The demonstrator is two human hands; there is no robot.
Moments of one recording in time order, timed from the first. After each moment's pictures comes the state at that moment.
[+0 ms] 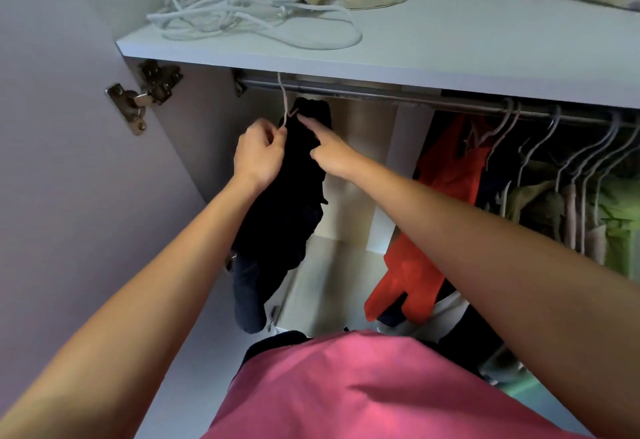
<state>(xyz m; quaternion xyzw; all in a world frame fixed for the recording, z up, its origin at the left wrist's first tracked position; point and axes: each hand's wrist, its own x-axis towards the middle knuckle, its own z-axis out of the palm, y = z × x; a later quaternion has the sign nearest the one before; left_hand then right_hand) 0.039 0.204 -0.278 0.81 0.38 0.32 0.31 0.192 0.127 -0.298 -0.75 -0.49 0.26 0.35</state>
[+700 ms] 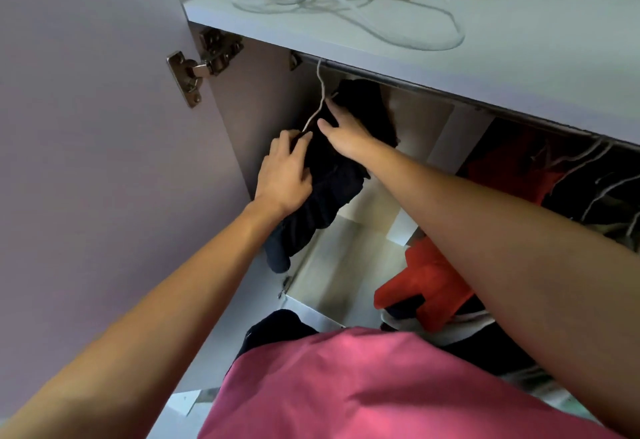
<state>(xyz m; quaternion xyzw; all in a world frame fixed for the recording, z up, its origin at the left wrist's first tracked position) -0.009 0.209 -0.341 0.90 0.36 0.20 0.13 0.170 0.192 -0.297 -0.78 -0.49 0.25 0.30</state>
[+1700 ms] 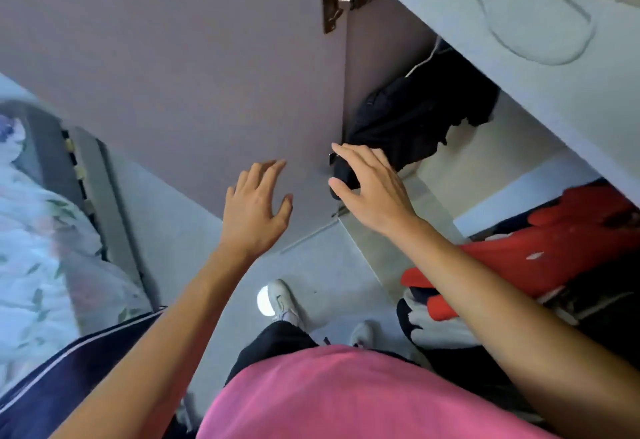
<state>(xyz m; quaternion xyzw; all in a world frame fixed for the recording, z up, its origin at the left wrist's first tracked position) -0.184 -0.016 -0.286 0.74 0.64 0.17 0.09 0.052 0.018 -0.283 -0.58 -0.75 0.24 0.21</state>
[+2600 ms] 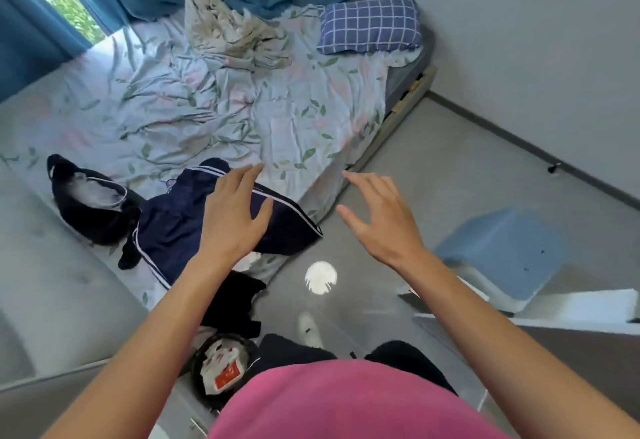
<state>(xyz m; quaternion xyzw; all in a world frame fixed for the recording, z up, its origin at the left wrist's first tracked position) -0.661 -0.384 -0.287 0.19 0.95 0.24 0.01 -0.557 -0.129 -0.278 -0.08 -0.94 0.32 0.05</state>
